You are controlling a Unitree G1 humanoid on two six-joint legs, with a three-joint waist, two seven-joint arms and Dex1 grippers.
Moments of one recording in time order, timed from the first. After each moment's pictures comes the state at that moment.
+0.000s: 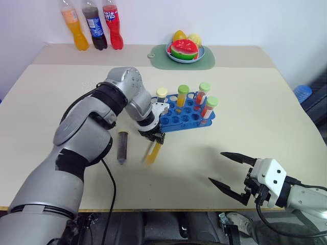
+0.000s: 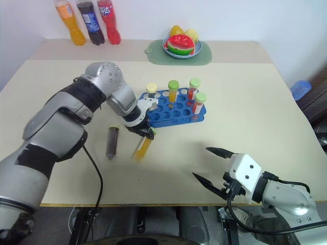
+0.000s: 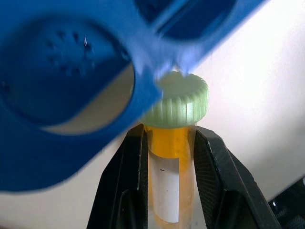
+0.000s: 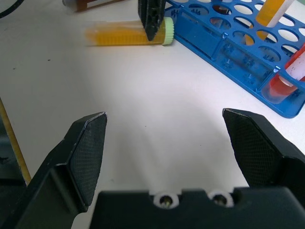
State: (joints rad) left arm -1.44 0.42 -0.80 0.85 -1.44 1.61 0.00; right arm 0.45 -0.76 -0.25 -0.78 0.36 0.33 0.77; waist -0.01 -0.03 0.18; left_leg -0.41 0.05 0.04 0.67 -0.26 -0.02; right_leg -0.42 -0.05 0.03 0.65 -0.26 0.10
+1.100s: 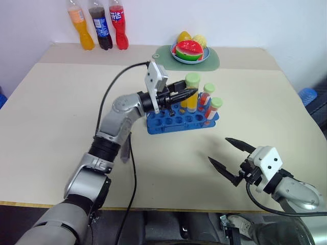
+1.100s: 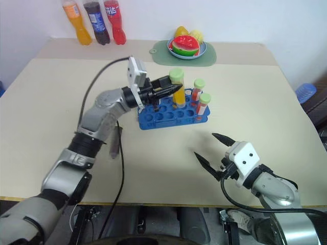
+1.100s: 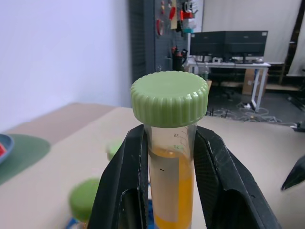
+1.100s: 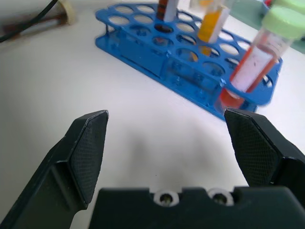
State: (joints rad) left arm -0.83 0.25 -0.24 0.37 -0.49 0.07 -0.87; right arm 0.34 -0.60 -0.19 -0.68 0.28 0.31 0.61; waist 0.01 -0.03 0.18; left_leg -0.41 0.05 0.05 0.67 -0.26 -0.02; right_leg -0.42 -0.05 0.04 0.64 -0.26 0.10
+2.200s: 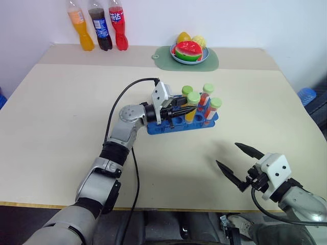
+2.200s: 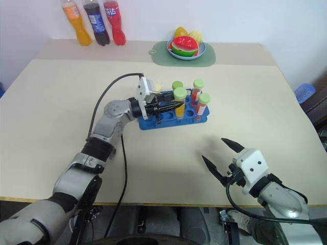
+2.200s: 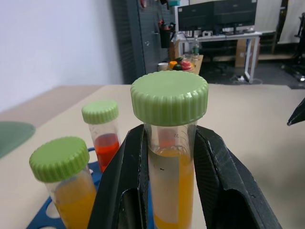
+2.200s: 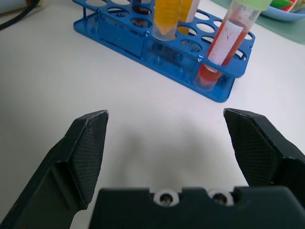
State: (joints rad) left arm -0.84 0.14 -0.18 0.58 -0.25 -0.12 -0.99; right arm 0.43 -0.58 -0.24 -0.70 0.28 0.28 0.57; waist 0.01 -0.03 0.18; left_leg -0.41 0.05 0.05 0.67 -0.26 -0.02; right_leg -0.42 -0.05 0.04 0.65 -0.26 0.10
